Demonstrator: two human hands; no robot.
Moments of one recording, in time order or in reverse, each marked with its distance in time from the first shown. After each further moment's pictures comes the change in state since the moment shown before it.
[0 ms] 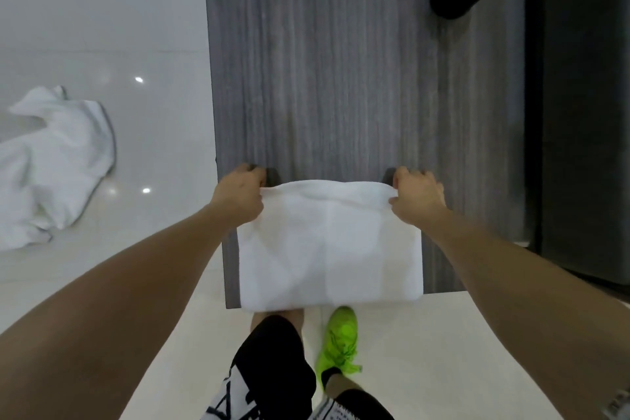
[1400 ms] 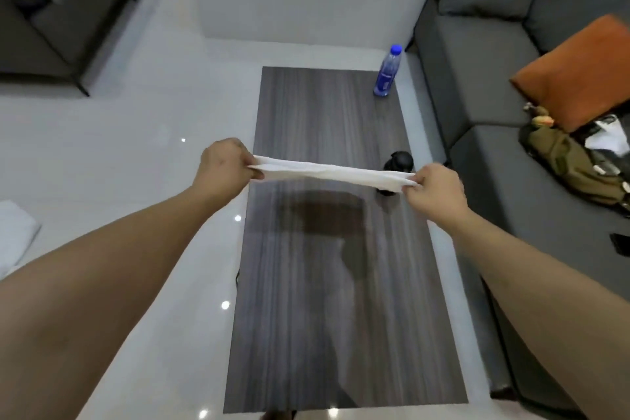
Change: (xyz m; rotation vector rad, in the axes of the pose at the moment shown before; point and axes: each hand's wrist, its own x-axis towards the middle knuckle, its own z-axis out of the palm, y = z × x) left_hand -0.107 0.059 -0.344 -0.139 0.726 0.065; right_hand -0.128 0.021 -0.321 0.254 0.668 -0.149
